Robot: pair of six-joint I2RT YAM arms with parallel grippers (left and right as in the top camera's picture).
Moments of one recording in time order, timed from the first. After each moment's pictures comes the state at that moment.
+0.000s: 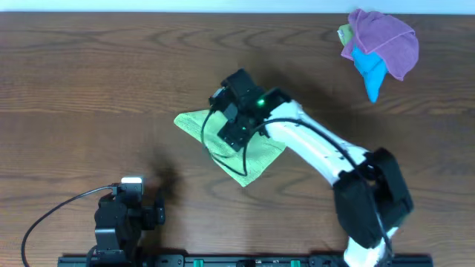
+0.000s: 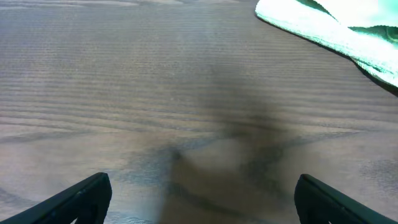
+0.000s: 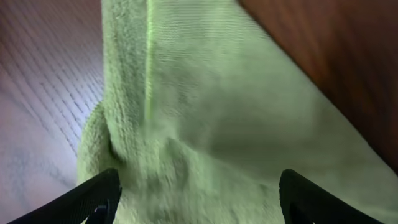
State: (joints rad) left arm 0.00 0.01 0.20 -0.86 -0.01 0.03; right arm 0.67 1.94 1.46 -0.75 -0.08 -0.24
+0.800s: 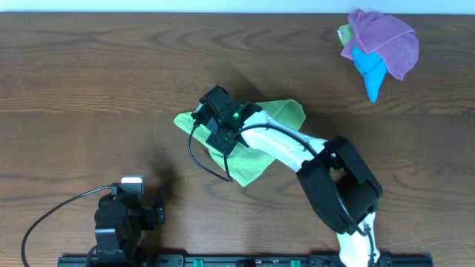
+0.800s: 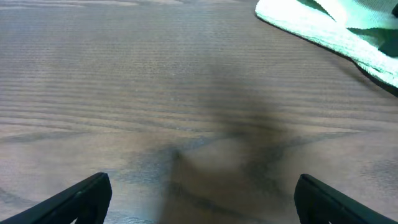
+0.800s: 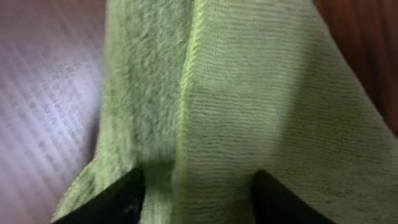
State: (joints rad) left arm 0.00 0.01 0.20 -0.86 -0.01 0.04; right arm 0.75 2.09 1.46 -0.59 -0.02 -0.26
